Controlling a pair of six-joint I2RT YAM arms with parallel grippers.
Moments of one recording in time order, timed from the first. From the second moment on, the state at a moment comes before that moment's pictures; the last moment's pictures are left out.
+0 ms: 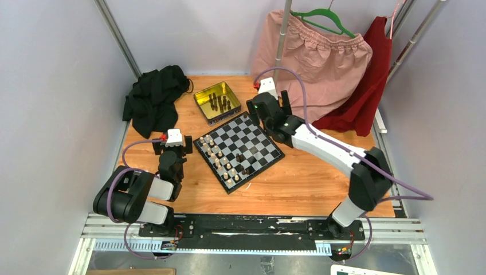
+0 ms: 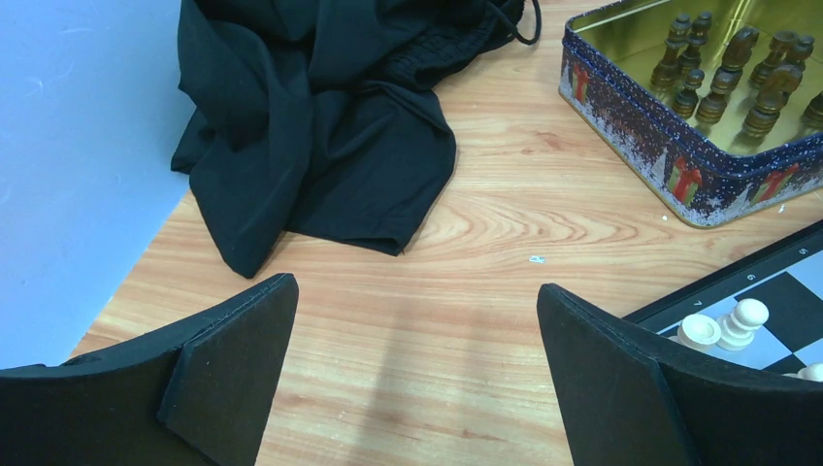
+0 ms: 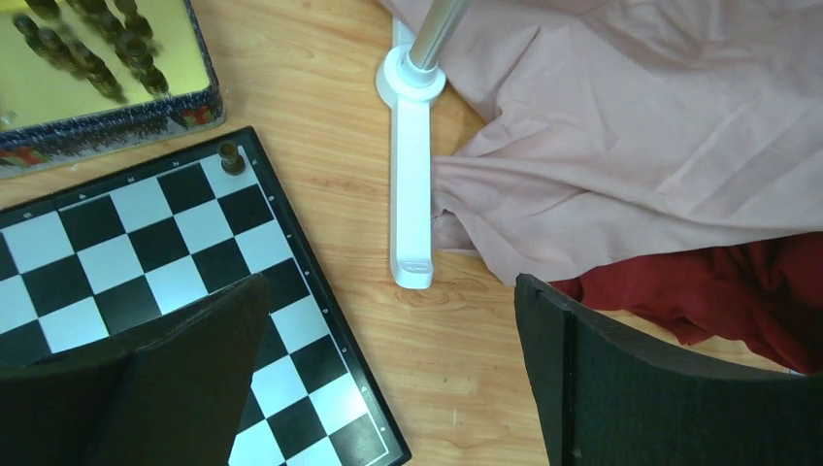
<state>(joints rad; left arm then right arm) -0.24 1.40 0.07 1.31 -0.48 0.16 0.77 1.64 1.33 -0.26 0.68 0.10</state>
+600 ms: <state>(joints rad) -0.24 1.40 0.09 1.28 -0.50 0.14 0.77 1.65 1.38 -0.09 0.37 -0.01</state>
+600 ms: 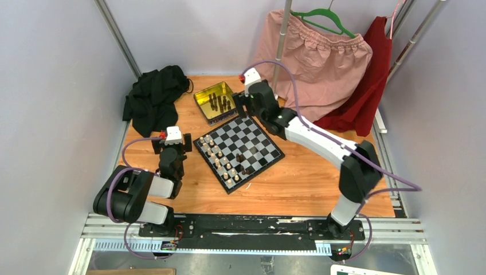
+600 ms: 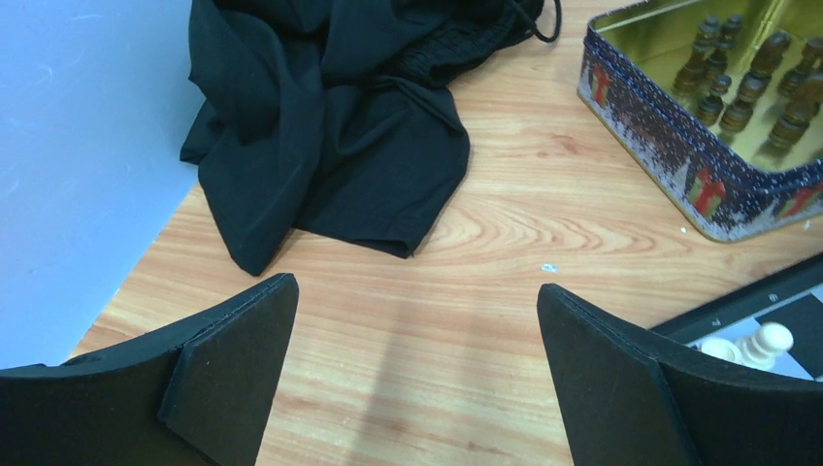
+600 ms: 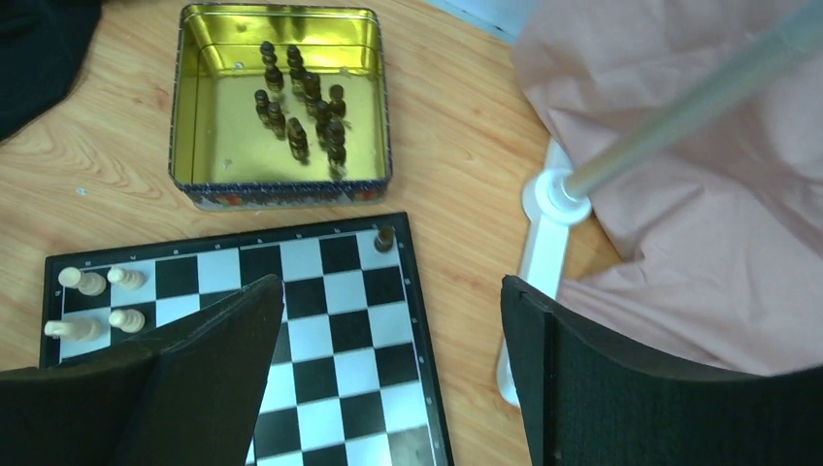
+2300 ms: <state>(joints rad) -0.34 1.22 0.62 0.35 -0.54 -0.30 0.52 2.61 2.44 -0.52 -0.20 -0.02</state>
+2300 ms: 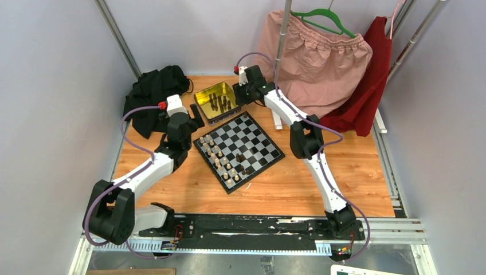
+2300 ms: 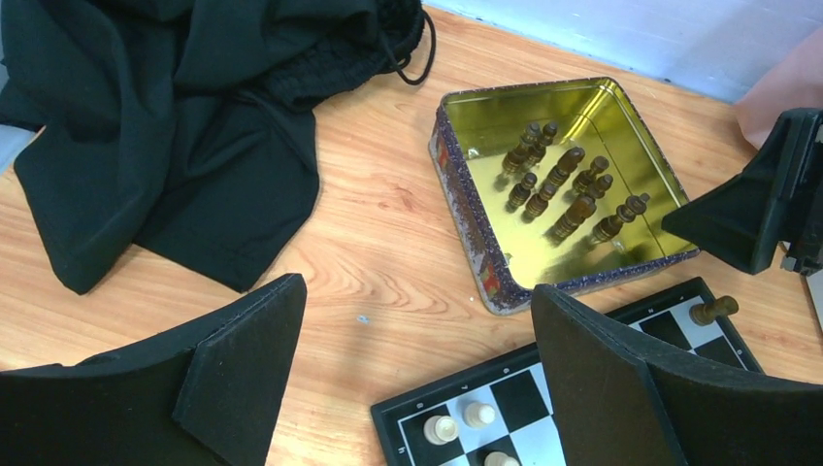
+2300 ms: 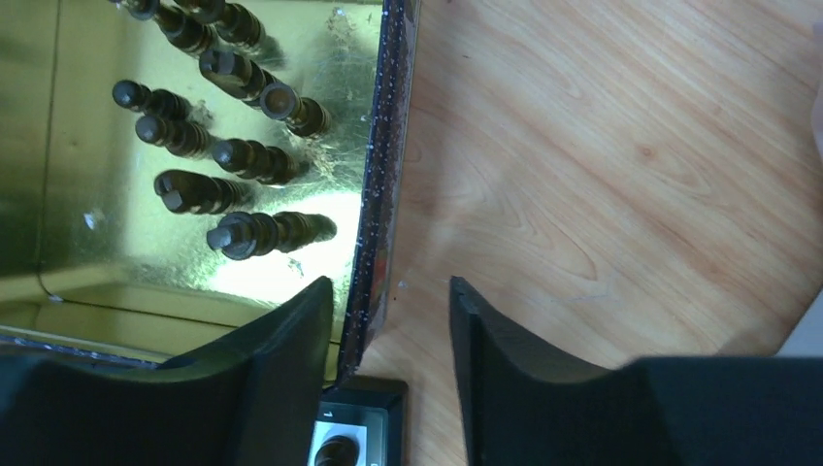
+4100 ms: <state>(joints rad) -0.34 0.83 0.48 0.04 -0.50 -0.56 0.67 1.44 1.23 -0.46 0.37 0.05</state>
